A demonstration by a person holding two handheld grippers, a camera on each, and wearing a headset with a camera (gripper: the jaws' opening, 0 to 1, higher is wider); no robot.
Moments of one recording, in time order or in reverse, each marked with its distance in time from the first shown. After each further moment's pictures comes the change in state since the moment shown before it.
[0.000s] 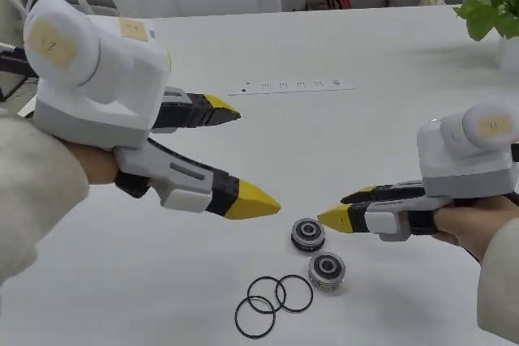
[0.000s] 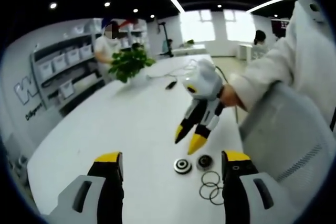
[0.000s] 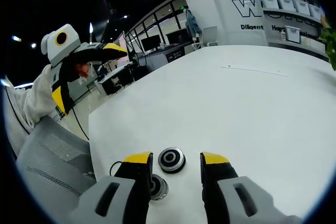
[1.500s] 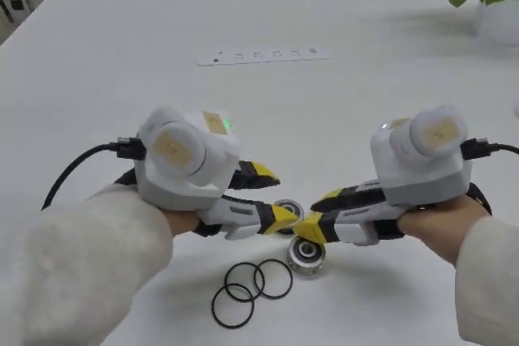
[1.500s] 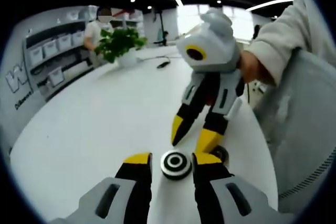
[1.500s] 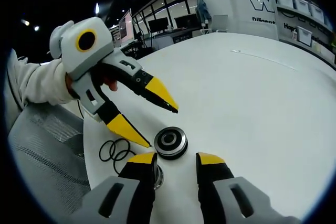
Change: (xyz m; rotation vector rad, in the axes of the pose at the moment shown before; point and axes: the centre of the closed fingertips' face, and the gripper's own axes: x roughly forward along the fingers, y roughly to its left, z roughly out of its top) left arm 0.106 -0.018 -0.077 -0.047 0.054 -0.071; right arm 0.022 -0.003 -0.037 -0.087 0.137 0.020
